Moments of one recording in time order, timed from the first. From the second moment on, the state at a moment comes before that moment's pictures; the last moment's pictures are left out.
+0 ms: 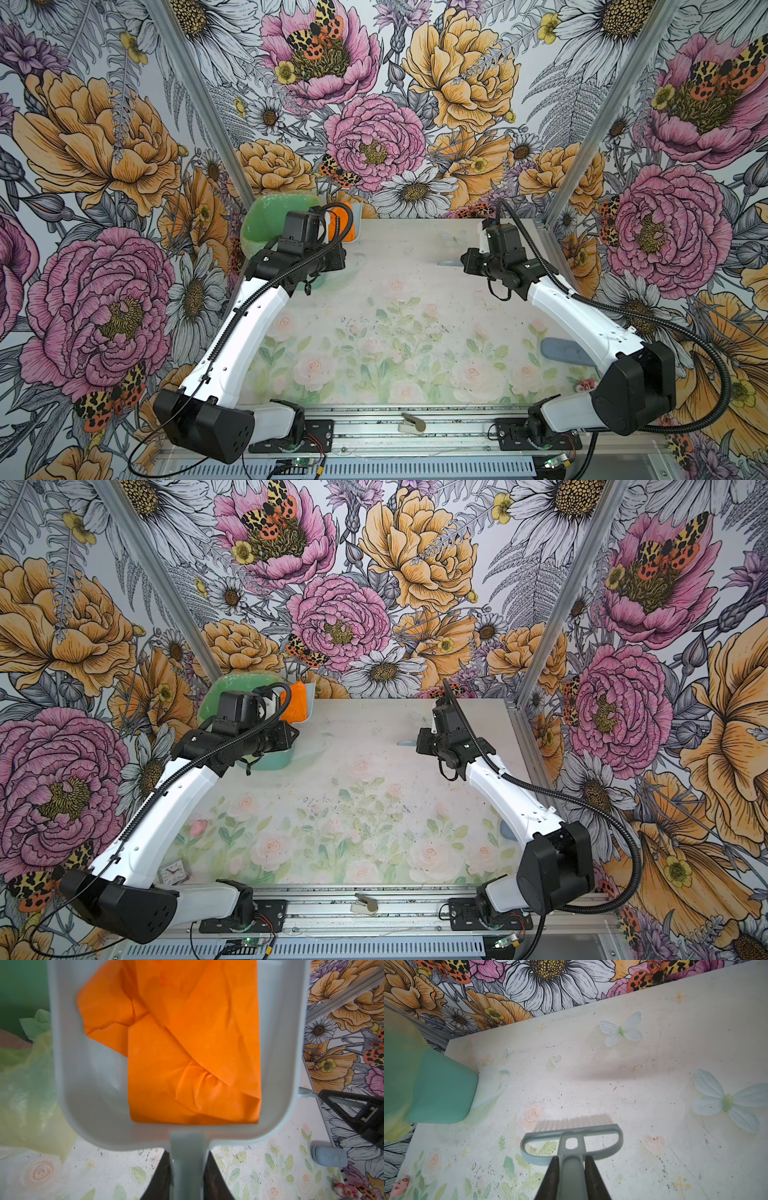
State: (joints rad) left arm -0.27 1.30 1.45 -0.87 0.09 -0.35; right arm 0.35 1.42 1.21 -0.51 -0.05 0.43
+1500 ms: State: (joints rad) left arm -0.03 1.58 1.92 -1.26 -0.51 -0.17; right arm 0.35 1.43 1.13 -0.44 -0.11 0.43
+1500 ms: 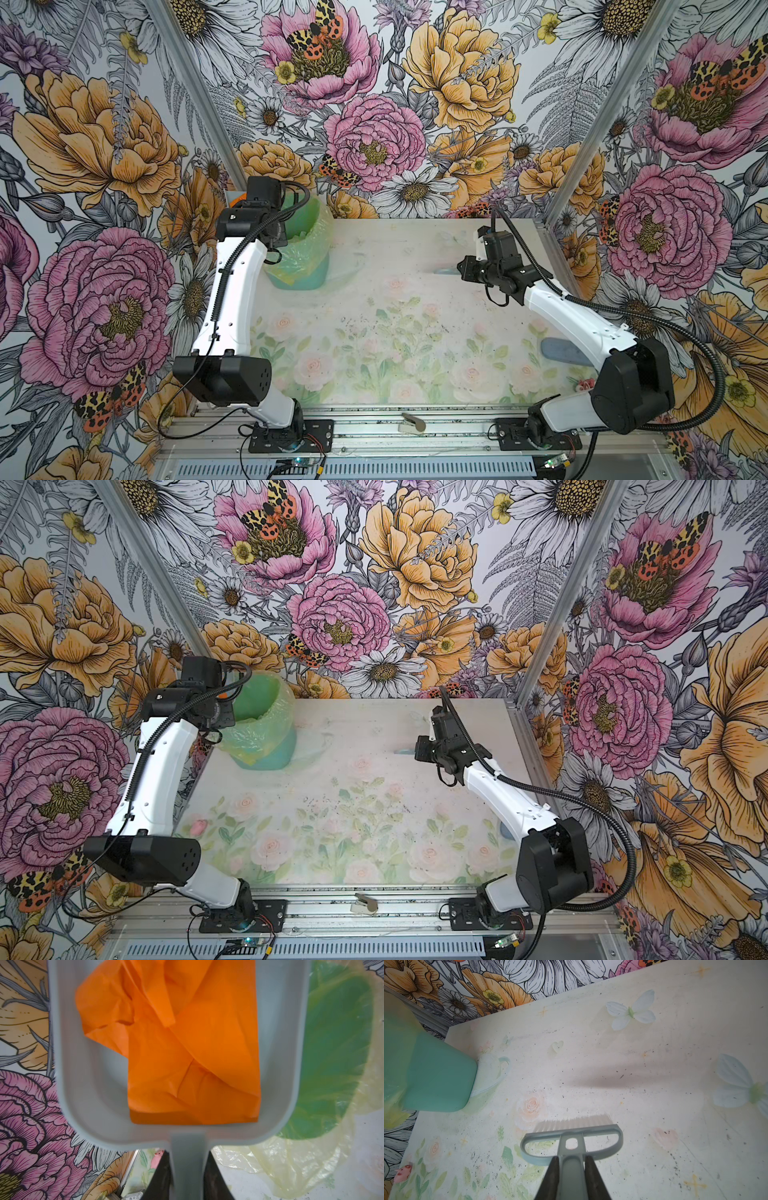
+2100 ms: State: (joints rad) left arm -0.07 1.81 2.17 -1.53 -0.65 -0.13; right arm 0.35 1.43 1.09 -0.40 -0.15 0.43
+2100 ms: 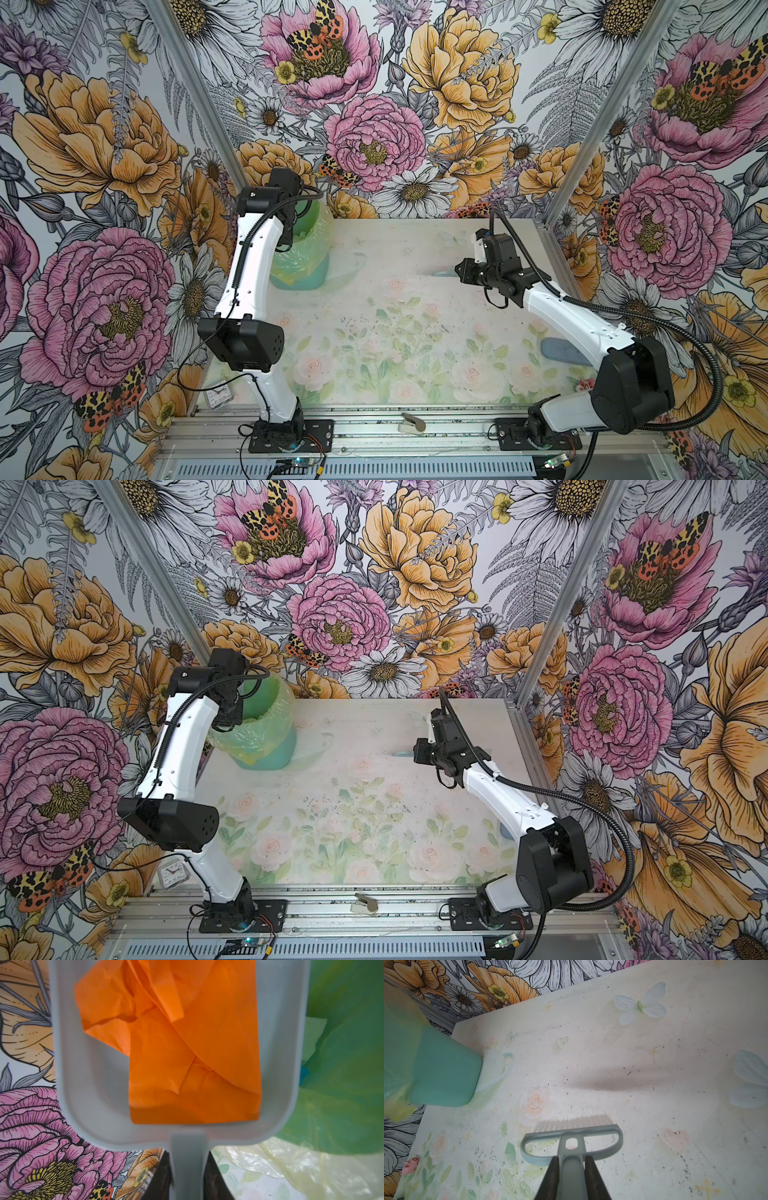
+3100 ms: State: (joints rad) left arm -0.12 1.93 2.31 -1.60 -0.84 -0.10; right arm 0.33 1.43 1.04 -0.35 -0.20 0.43
